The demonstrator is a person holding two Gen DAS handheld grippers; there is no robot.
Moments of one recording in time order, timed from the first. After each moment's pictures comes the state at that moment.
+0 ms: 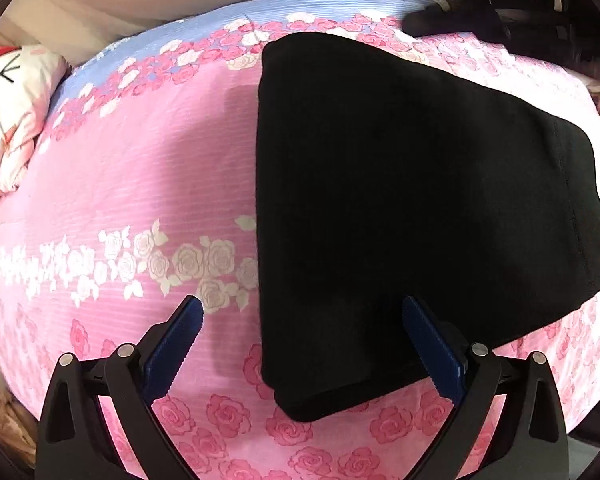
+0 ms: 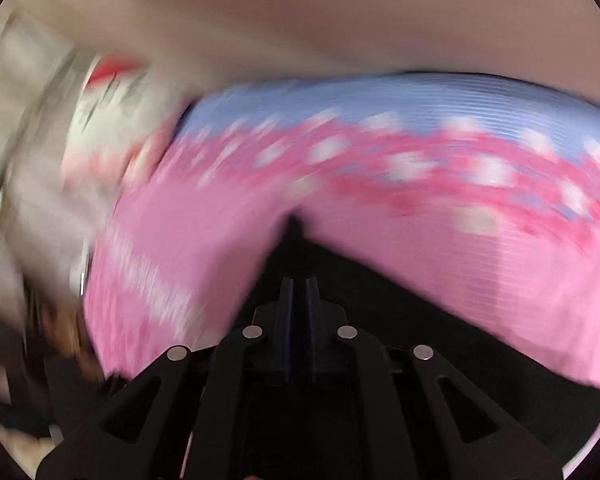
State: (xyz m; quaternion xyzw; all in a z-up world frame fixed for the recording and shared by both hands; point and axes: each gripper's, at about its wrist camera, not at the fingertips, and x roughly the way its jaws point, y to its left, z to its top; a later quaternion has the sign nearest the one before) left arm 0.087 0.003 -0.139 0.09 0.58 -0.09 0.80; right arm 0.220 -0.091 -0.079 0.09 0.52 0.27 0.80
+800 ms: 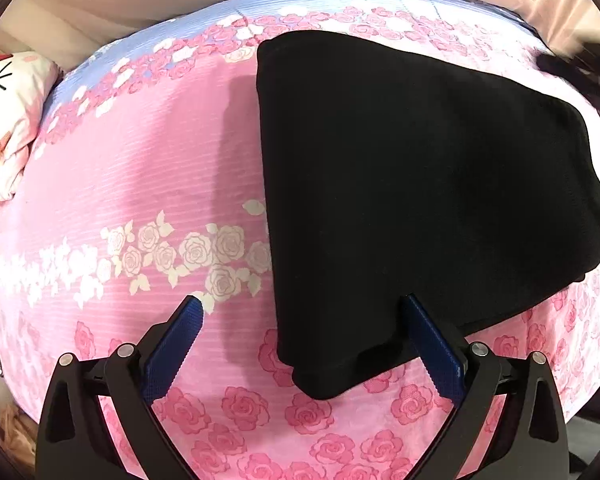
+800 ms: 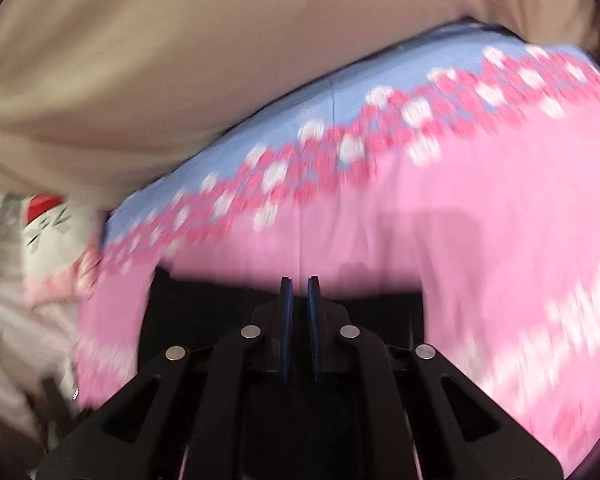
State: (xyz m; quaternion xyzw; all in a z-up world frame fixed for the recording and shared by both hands) left arm 0.082 0.011 -0.140 0.11 0.59 -0.10 0.80; right arm 0.111 -0.272 -0.086 0.26 0.45 0.05 0.85
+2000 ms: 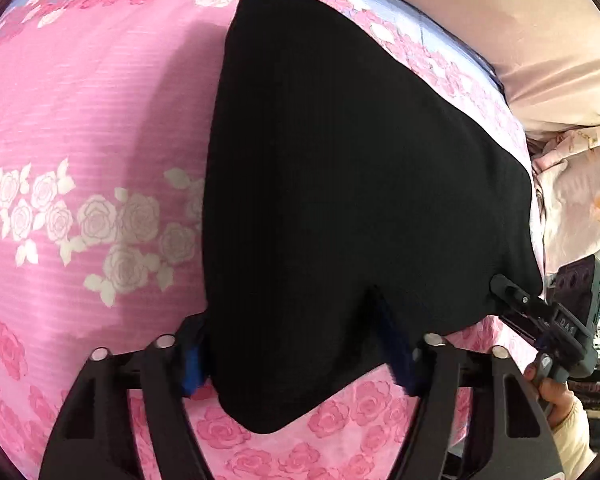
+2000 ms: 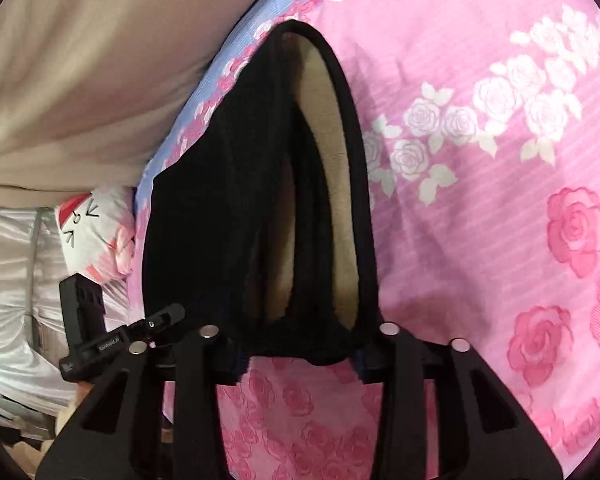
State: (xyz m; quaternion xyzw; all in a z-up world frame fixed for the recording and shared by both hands) left arm 0.091 0.036 -0.161 -0.10 0.63 -0.21 0.74; right arm 0.033 -0.265 -0.161 0.39 0.50 0.09 0.77
